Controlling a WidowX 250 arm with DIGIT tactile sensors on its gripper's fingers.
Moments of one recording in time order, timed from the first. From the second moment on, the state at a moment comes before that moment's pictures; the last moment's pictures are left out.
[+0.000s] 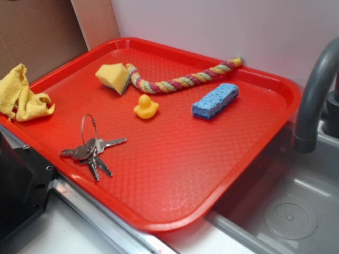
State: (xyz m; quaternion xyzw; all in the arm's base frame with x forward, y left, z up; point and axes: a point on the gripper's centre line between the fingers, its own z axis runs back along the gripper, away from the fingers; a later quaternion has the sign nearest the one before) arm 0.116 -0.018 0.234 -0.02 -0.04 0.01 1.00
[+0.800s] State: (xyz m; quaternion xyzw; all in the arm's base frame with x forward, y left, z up) arm 0.144 -0.034 0.148 0.01 -0.02 0.14 0.99
